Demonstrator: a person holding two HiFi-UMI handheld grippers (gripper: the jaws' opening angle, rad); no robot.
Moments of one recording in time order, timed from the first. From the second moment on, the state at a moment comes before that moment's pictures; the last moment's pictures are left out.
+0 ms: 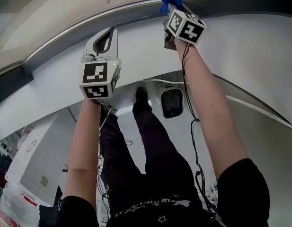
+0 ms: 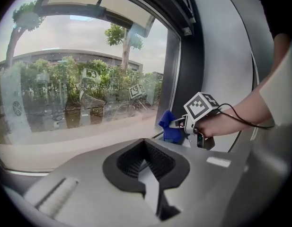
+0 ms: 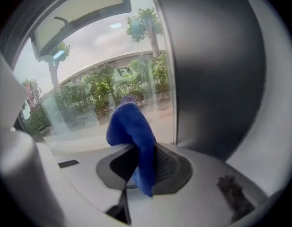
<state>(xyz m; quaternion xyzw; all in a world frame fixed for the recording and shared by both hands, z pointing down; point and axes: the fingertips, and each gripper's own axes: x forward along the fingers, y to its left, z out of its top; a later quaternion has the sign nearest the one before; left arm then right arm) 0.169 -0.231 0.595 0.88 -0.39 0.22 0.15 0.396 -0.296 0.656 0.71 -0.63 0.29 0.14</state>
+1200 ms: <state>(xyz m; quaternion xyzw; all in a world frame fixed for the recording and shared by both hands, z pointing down) 0.022 -0.083 0.442 0.86 -0.47 0.16 0.13 0.236 -0.140 0.497 0.67 -0.69 0.27 0.07</state>
